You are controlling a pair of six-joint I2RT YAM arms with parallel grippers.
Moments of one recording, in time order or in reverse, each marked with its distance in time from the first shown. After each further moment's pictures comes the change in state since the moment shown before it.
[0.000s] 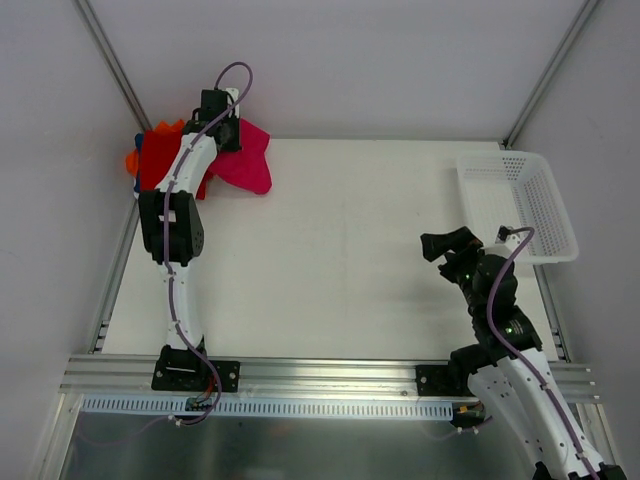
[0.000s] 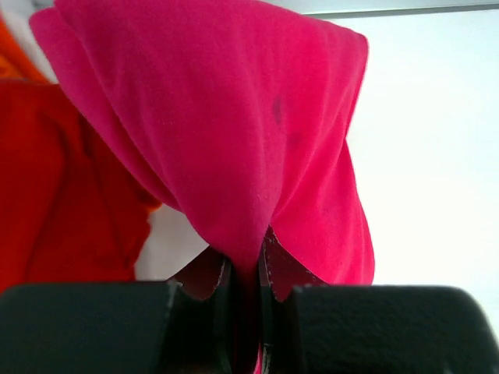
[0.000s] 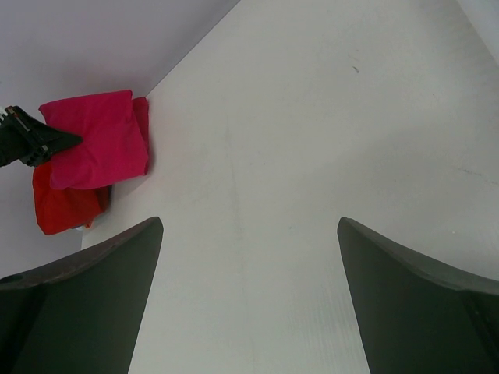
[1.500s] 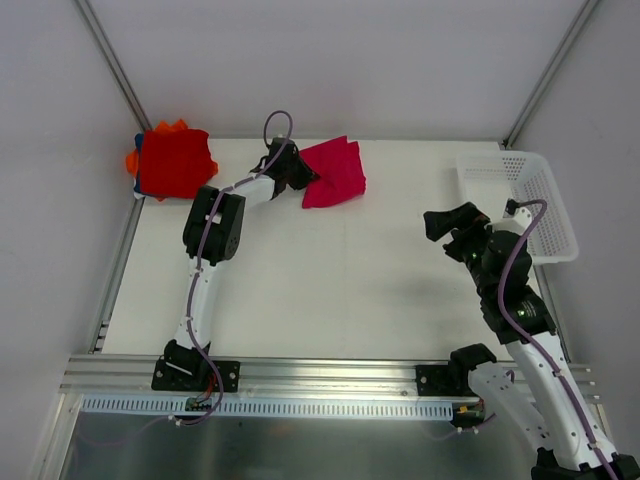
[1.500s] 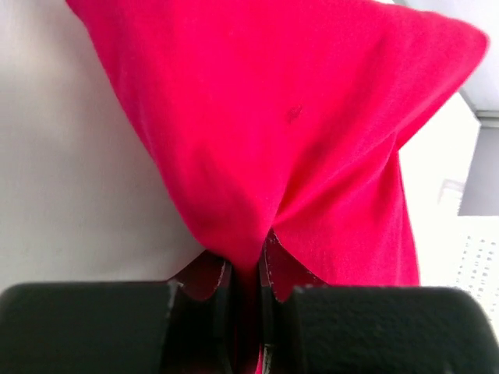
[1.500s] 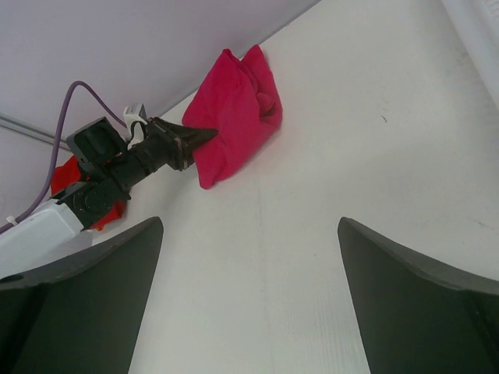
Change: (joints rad) left arm -0.254 0.169 -0.303 0.579 0.183 -0.924; right arm 0.004 0.161 0.249 -0.034 -0.010 -0.085
